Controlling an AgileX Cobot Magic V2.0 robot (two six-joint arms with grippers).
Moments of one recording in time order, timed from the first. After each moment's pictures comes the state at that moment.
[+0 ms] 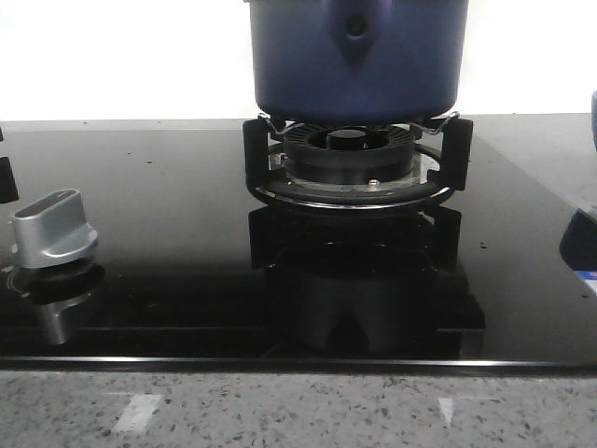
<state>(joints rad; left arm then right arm) -0.45 1.63 -1.40 -1.60 0.79 1.72 -0.07 0.75 -1.21 0.01 0.96 0.26</state>
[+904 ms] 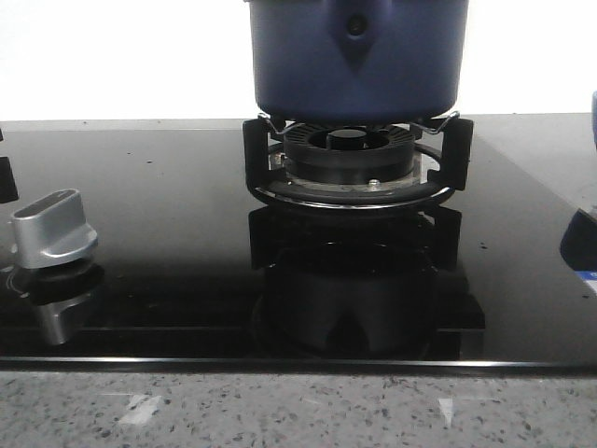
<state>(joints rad) -0.46 1.75 -1.40 -1.71 0.70 1.82 -0.06 0.56 -1.21 0.03 1.05 0.24</state>
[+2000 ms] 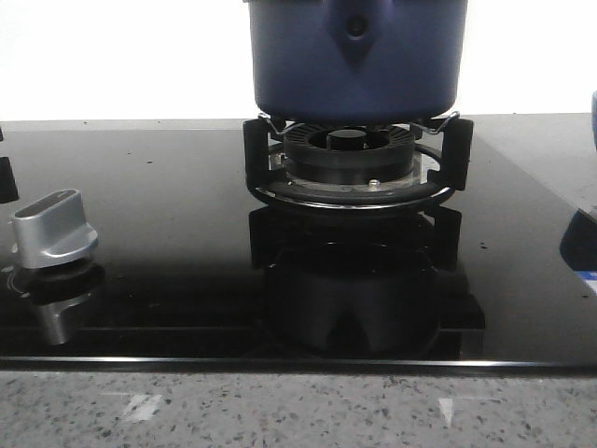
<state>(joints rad) -0.50 1.78 -1.40 -1.77 0.63 1.89 -0.06 0.56 -1.21 0.04 1.04 0.24</state>
